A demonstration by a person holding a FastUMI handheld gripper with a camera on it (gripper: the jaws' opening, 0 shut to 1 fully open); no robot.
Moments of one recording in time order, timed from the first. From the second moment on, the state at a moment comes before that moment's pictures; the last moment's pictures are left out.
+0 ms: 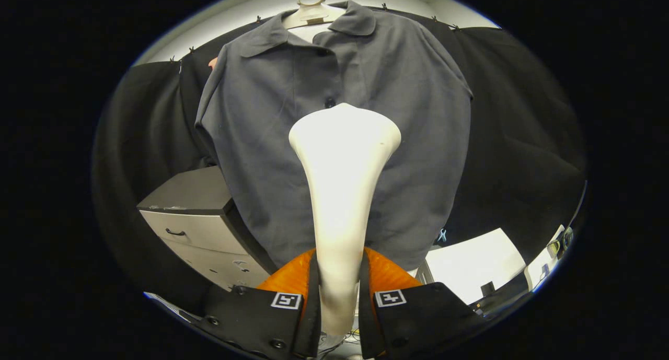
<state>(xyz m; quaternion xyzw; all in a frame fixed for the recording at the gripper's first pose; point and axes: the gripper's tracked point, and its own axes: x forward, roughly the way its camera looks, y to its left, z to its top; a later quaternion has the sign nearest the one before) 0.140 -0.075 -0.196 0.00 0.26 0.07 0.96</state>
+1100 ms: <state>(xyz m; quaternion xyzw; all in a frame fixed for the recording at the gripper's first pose) 0.229 -0.151 -0.070 0.00 0.15 0.07 0.99</state>
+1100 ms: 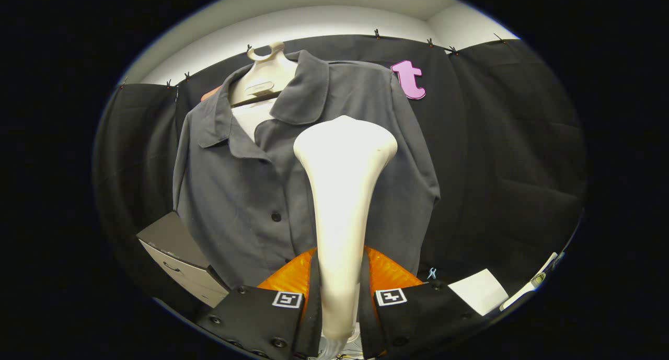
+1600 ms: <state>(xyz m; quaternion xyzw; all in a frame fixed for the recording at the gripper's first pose) 0.239 -0.162 -0.096 0.00 0.16 0.08 0.98</state>
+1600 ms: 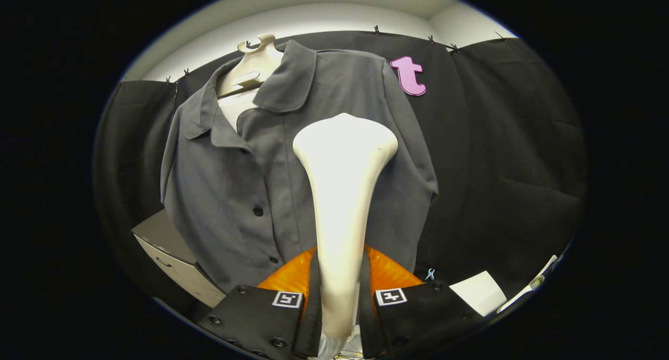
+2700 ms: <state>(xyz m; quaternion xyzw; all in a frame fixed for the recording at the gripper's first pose) 0.198 -0.159 -0.215 0.00 0.25 0.08 0.96</state>
